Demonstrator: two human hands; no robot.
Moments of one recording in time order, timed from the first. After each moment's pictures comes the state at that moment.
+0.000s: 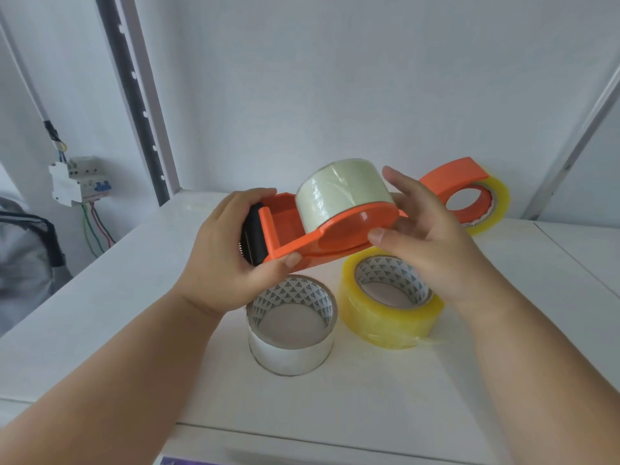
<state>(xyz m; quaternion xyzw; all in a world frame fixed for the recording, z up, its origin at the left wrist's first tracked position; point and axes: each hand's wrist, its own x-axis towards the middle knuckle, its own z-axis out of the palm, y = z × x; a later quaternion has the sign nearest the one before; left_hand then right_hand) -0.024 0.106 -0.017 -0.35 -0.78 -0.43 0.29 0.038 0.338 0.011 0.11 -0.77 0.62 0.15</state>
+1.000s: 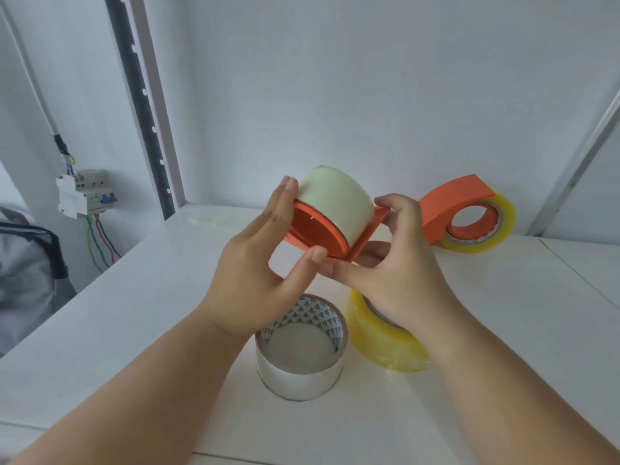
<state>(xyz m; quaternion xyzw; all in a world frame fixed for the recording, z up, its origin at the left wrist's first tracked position) -0.018 0.126 -0.016 -0.36 -0.77 -0.43 0.32 0.037 0.289 0.012 0.05 -0.82 0.53 0.22</state>
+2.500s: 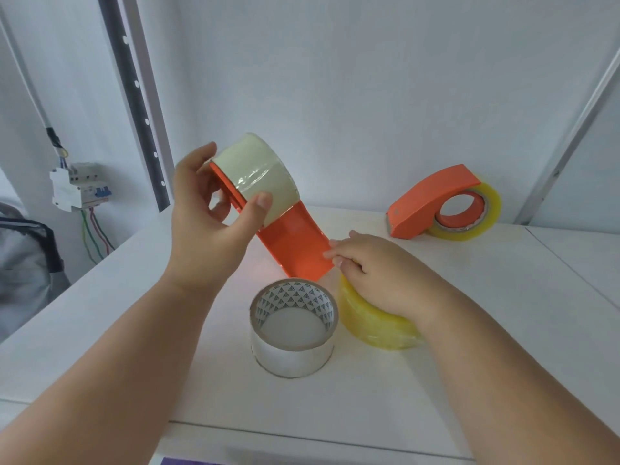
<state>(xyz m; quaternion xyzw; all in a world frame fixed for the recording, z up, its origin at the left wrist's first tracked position) -0.024 0.108 0.002 -0.21 -0.65 -0.69 0.25 0.026 0.309 -0.003 0.11 -0.96 0.23 0.07</state>
